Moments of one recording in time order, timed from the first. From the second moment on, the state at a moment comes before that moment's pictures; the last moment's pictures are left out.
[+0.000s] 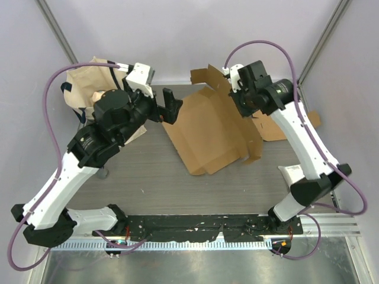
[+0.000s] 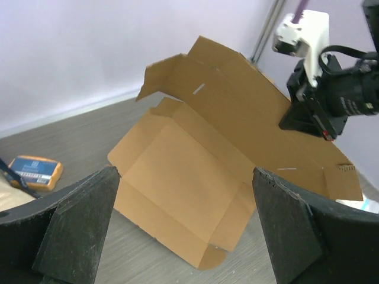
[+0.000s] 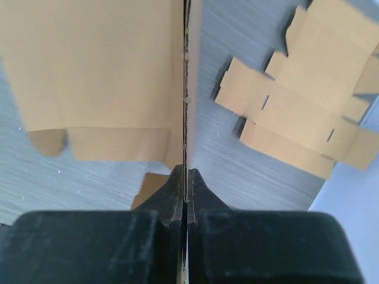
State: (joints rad) left arm -0.81 1.19 1.63 -0.58 -0.28 -0.16; right arm 0.47 1.64 1.94 -1.22 0.17 -0.11
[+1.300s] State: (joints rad) left arm -0.37 1.57 1.30 -0.07 0.31 -0.15; right arm 0.40 1.98 2.05 -1.19 -0.32 -0.66
